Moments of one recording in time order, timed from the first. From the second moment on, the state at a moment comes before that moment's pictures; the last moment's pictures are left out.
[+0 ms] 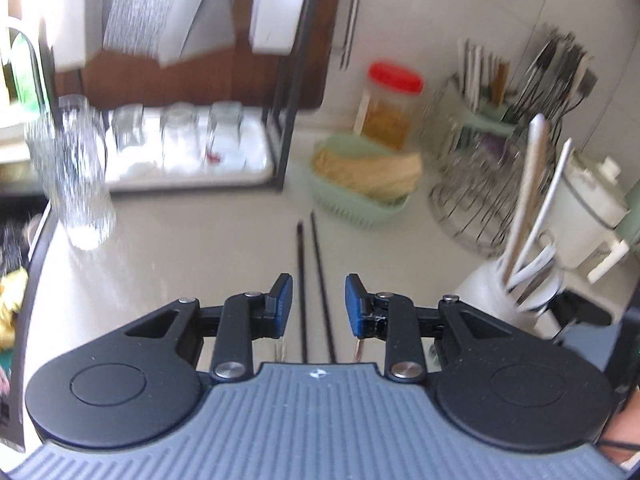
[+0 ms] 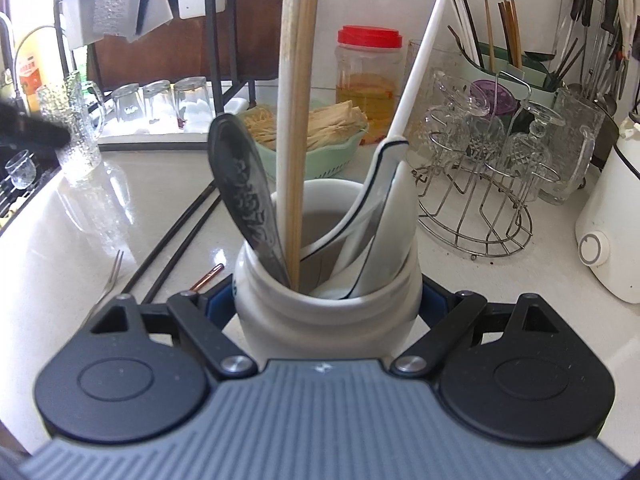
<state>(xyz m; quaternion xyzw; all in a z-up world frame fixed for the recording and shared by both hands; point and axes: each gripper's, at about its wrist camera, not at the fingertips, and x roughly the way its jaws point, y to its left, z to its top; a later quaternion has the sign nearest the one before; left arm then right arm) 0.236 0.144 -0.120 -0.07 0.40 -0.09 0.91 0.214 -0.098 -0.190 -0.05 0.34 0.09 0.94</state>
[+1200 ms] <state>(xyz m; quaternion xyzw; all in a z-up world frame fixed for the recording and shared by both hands) 0.276 0.153 -0.223 -0.10 0.48 -0.06 0.87 0.212 -0.093 -0.186 -0.04 0.37 0.05 0.93</state>
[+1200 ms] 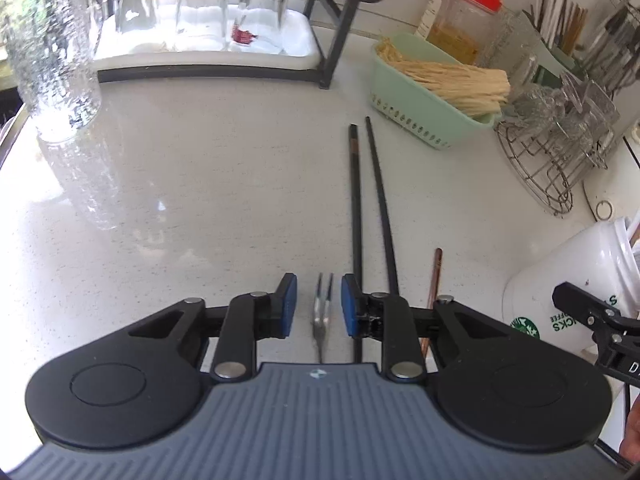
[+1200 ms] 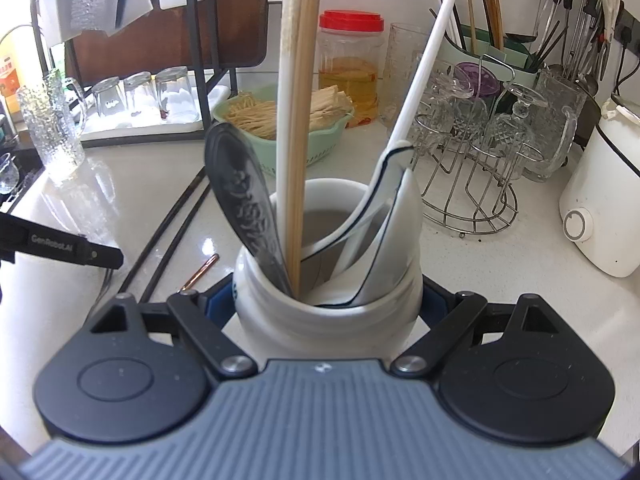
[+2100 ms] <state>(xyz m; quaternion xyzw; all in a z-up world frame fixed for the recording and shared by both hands) 0.270 0.145 -0.168 -0.08 0.43 -0.06 0.90 0.211 -0.094 -0.187 -0.04 0.36 0.06 0.93</state>
